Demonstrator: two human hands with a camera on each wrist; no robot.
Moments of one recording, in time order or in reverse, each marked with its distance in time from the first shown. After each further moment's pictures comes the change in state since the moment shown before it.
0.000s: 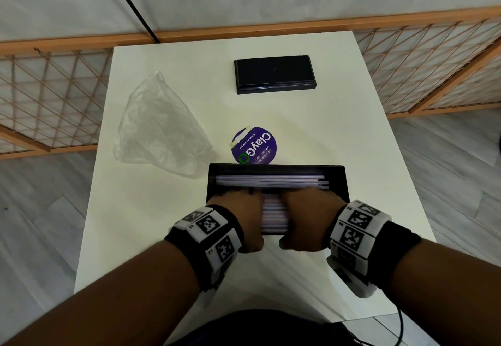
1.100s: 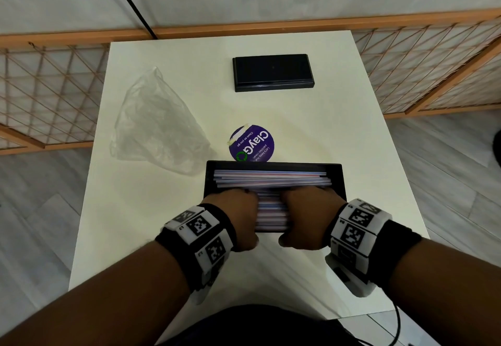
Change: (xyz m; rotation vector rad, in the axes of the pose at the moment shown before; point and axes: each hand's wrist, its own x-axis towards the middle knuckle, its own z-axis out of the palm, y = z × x) left_hand 0.002 -0.006 0.004 0.038 -0.012 0.040; right_hand -0.004 0.002 -0.001 0.004 -0.020 0.012
